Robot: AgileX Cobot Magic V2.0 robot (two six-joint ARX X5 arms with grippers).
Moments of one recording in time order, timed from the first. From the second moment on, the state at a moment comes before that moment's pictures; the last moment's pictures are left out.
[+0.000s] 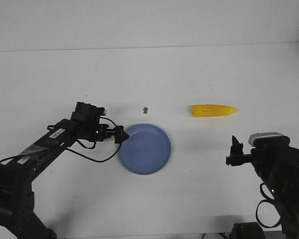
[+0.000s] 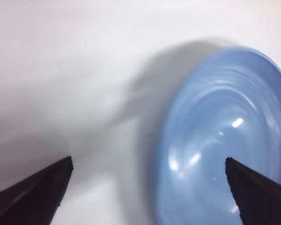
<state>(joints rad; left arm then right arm) -0.29 1.75 1.17 -0.35 0.50 -0.20 0.01 0.67 0.98 -0.77 -0.08 0.02</state>
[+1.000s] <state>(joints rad) -0.13 1.28 1.15 -0.46 0.18 0.19 0.01 0.67 0.98 -0.68 -0.08 0.02</state>
